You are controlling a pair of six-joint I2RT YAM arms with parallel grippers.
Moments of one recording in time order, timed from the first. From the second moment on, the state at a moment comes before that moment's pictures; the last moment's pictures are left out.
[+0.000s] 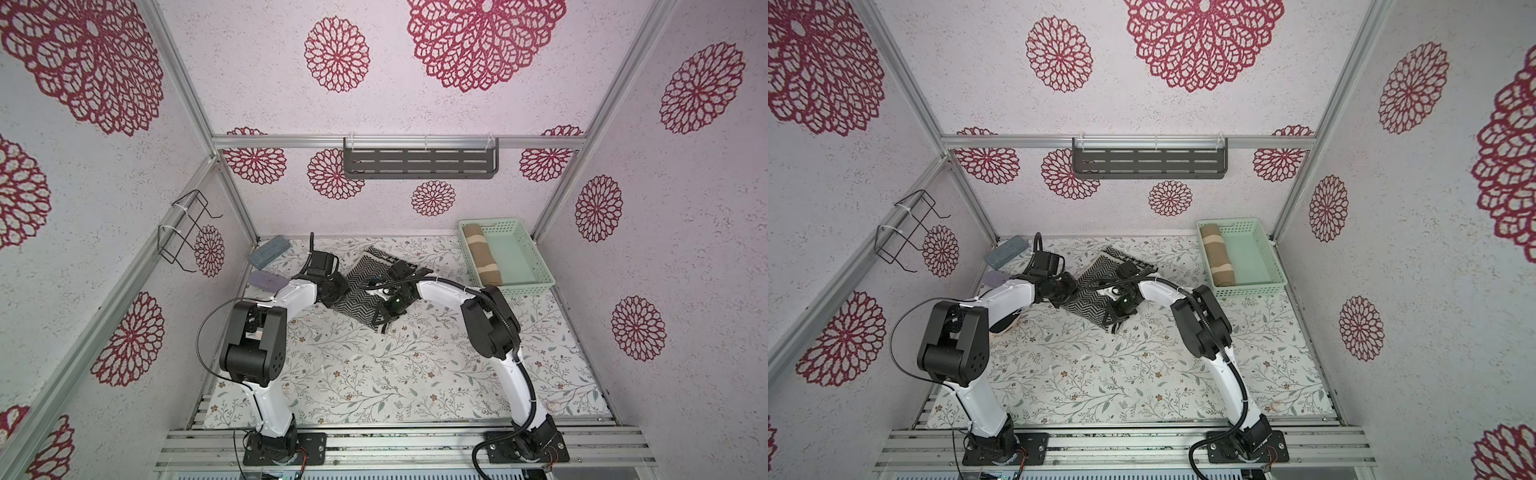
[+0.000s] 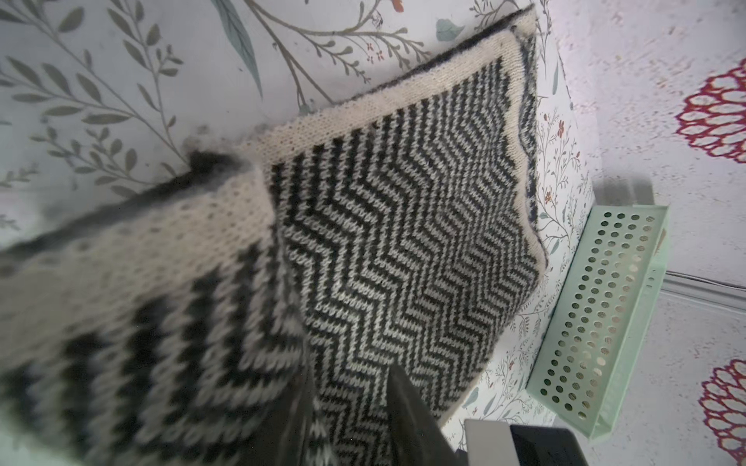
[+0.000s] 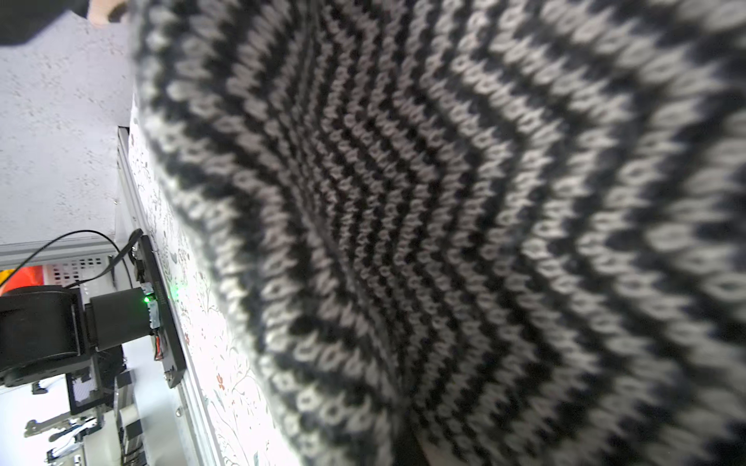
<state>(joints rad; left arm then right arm) -0.19 1.85 1.21 -0.32 0.24 -0.94 0.66 2.33 1.82 -0.73 -0.70 0.08</state>
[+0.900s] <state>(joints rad) -0.28 1.70 1.13 -0.36 0.30 -0.88 0.64 2.36 1.82 -0.71 -0.79 0.16</state>
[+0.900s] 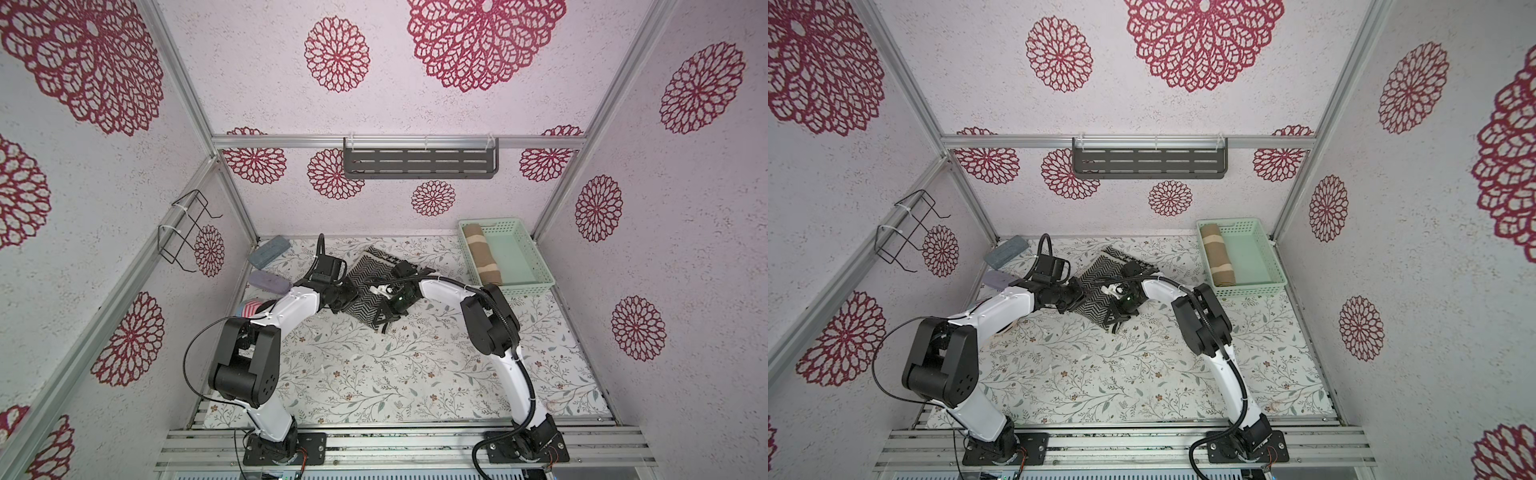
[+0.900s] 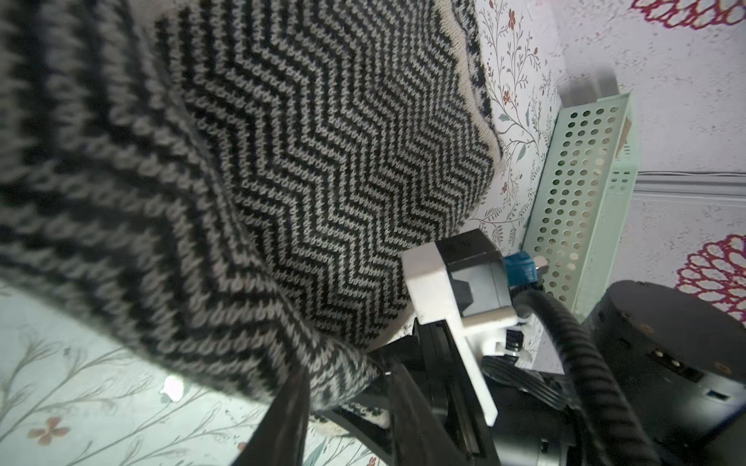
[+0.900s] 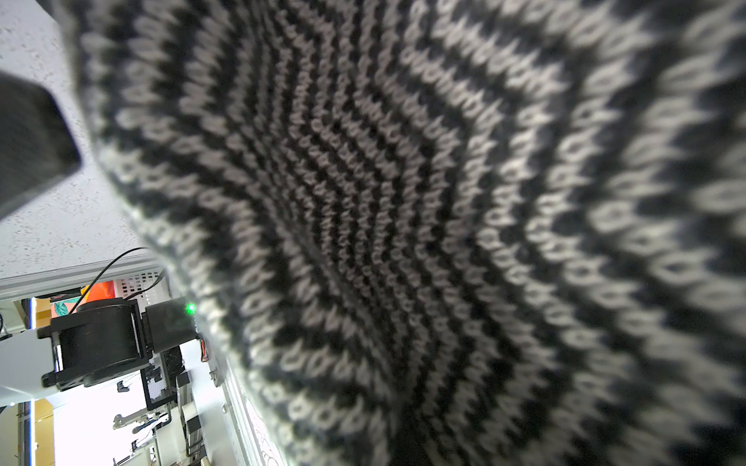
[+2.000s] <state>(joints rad) -0.14 2.01 1.26 -0.27 0.31 -0.90 0.64 2.32 1.82 -0.71 -0.72 0.19</state>
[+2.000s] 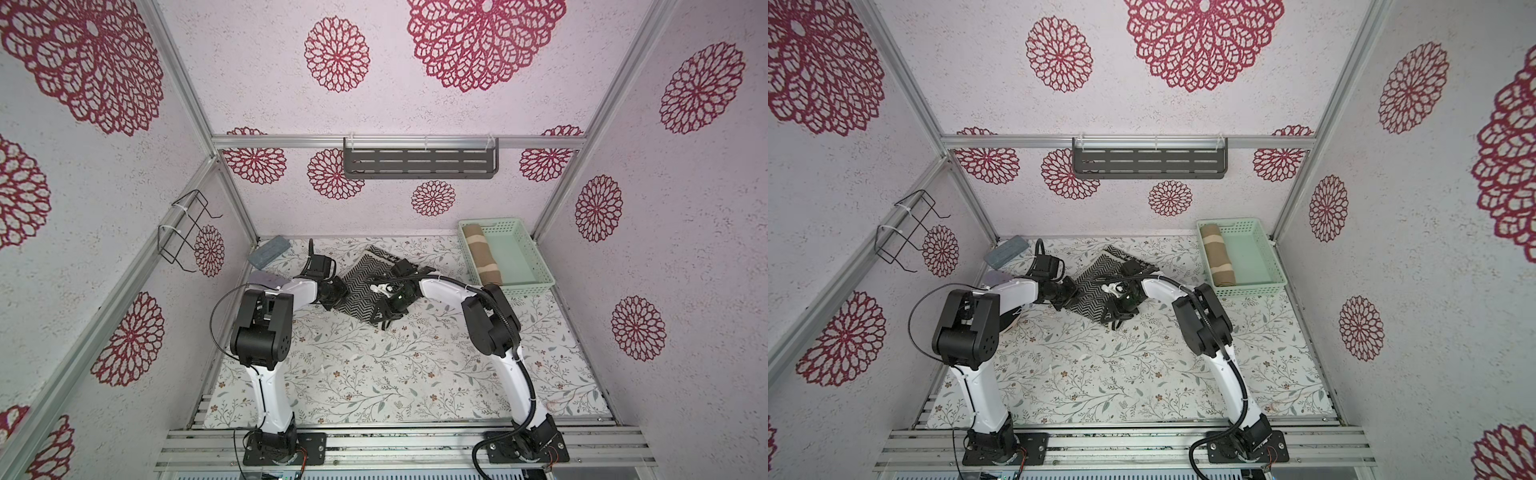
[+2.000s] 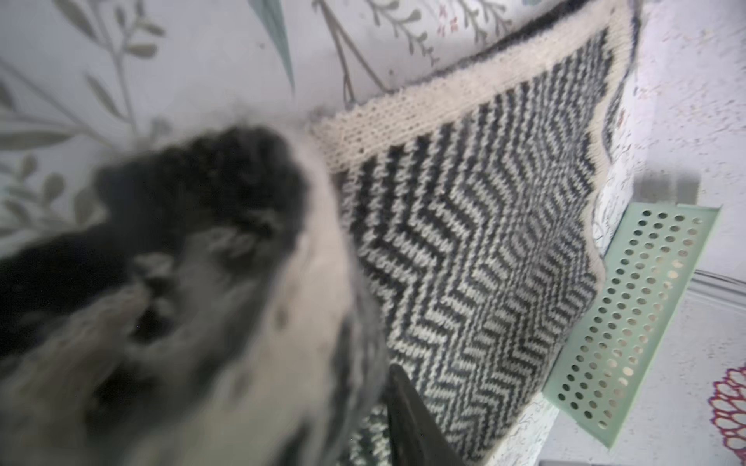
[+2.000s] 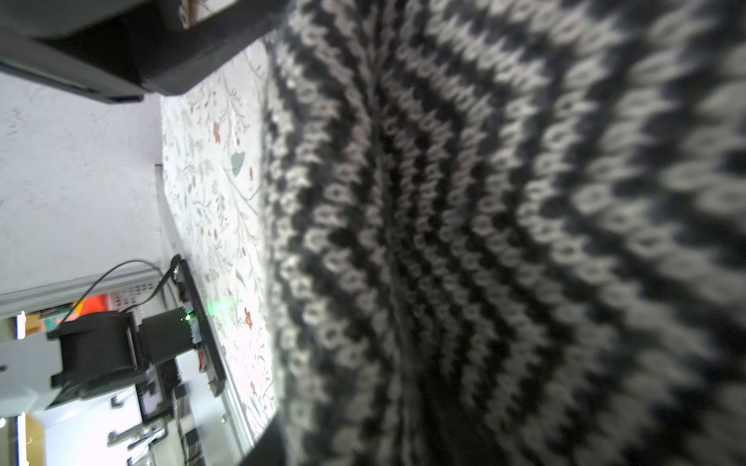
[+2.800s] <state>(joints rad) -0.14 2.02 1.29 -0.30 0.34 -0.89 1.07 2.14 1.71 -0.53 0.42 -0.15</state>
